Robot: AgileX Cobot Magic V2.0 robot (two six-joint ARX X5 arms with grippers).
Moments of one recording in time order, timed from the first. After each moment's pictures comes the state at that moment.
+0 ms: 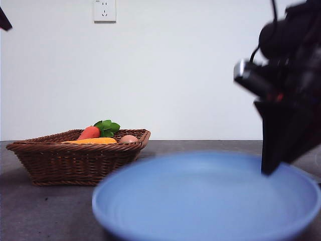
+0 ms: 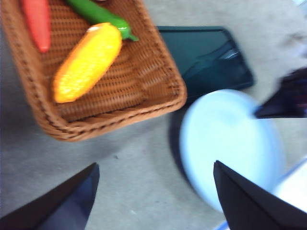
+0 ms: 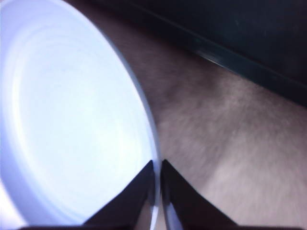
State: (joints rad) left arm -0.12 0.76 0.79 -0.81 0.54 -0.07; right arm 0.39 1.44 0.88 -0.77 -0.47 0.07
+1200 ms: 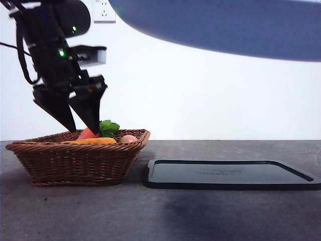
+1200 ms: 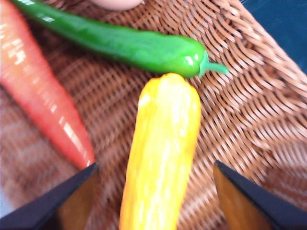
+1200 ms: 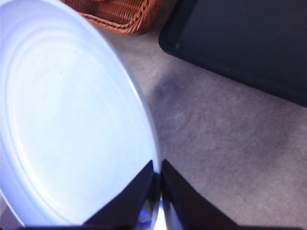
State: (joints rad) left arm -0.38 1.69 1.25 -0.60 0.08 0.26; right arm 0.39 0.77 0.88 -1.01 -0.47 0.17
